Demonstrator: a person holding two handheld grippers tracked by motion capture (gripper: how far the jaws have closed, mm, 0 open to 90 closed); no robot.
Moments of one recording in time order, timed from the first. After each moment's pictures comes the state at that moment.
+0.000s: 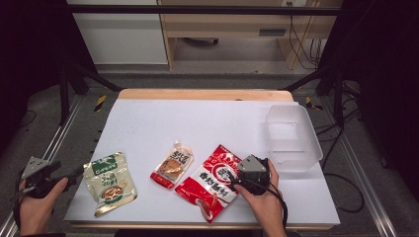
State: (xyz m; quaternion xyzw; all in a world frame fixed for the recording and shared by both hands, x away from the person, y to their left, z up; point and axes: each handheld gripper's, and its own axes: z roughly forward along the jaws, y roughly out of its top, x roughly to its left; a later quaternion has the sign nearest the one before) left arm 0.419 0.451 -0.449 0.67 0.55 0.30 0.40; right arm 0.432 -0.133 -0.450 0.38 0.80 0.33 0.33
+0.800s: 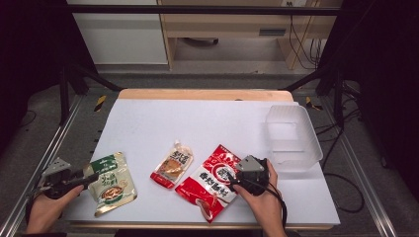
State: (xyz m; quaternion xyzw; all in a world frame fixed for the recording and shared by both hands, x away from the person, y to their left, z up) left arm 0.426 0.422 -0.462 0.75 0.50 0.20 0.39; right arm 0.434 -0.131 -0.453 0.38 0.80 0.32 0.33
